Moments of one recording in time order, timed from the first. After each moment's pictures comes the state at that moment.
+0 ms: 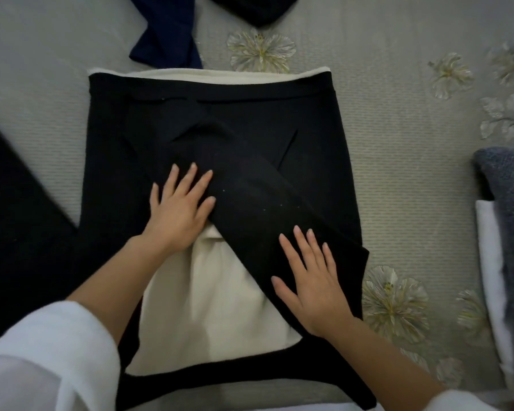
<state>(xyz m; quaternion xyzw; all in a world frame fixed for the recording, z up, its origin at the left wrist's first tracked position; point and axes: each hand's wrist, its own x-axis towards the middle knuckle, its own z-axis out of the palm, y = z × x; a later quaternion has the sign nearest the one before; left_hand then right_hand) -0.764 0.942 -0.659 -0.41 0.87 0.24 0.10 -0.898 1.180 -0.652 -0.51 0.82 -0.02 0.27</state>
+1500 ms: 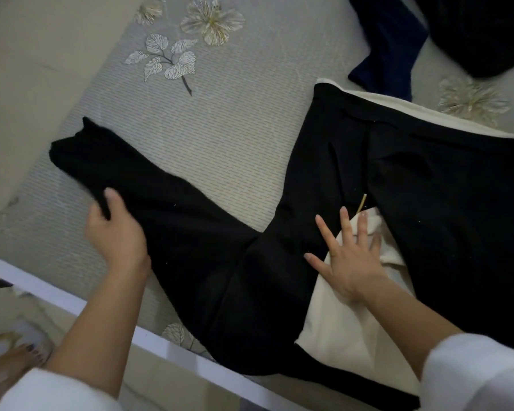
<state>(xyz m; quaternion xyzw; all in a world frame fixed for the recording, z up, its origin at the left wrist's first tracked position) -0.445 0.883 -0.612 -0.76 0.26 0.31 -0.50 -0.753 0.997 -0.660 -0.60 0.72 0.22 0.27</state>
